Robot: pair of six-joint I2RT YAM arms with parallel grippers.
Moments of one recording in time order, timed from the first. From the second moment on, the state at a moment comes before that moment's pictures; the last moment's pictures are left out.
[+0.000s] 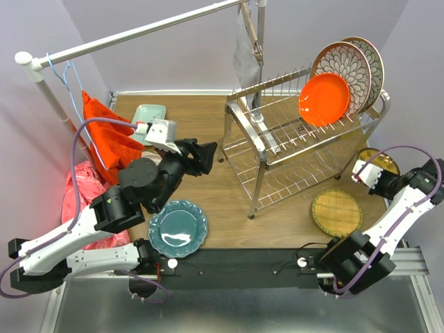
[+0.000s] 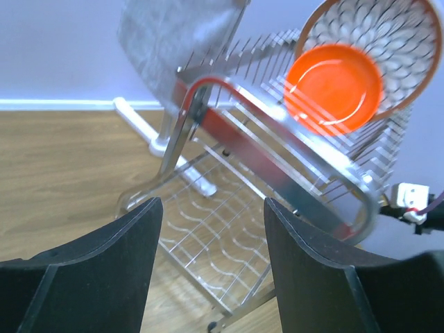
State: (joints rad) left arm -1.15 0.83 1.14 -0.28 -0.68 -0.37; right arm -0.89 1.05 1.00 -1.12 -0.63 -2.00
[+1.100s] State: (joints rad) left arm -1.07 1.21 1.76 -0.22 -0.38 -0.30; right arm -0.89 0.99 1.81 -1.34 -0.64 -1.74
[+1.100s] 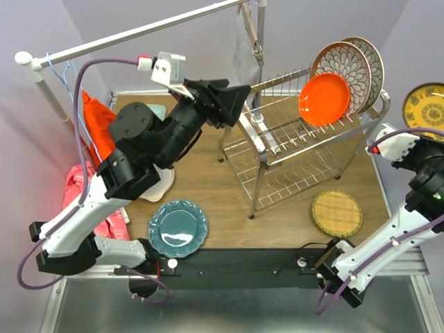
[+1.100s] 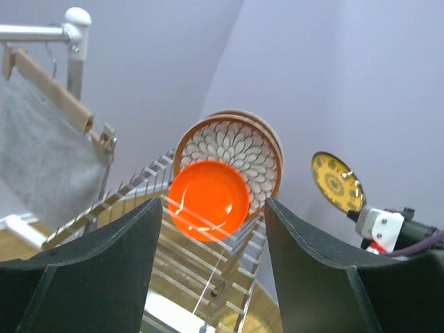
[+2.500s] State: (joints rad) left arm -0.80 1.77 2.35 -0.16 0.46 -0.85; right arm -0.89 1.10 2.30 -1.36 -1.36 -1.69
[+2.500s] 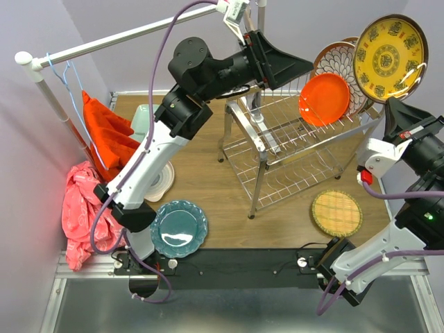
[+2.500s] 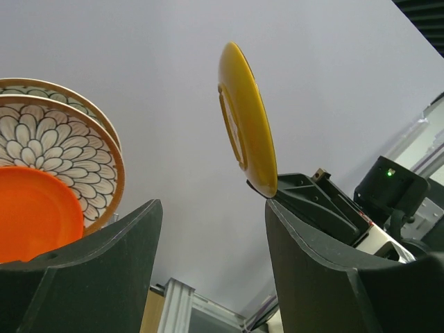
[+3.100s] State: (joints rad) left arm -0.91 1.84 2.43 -0.10 0.43 -0.94; right arm -0.89 1.05 2.13 -1.36 -1.43 -1.80
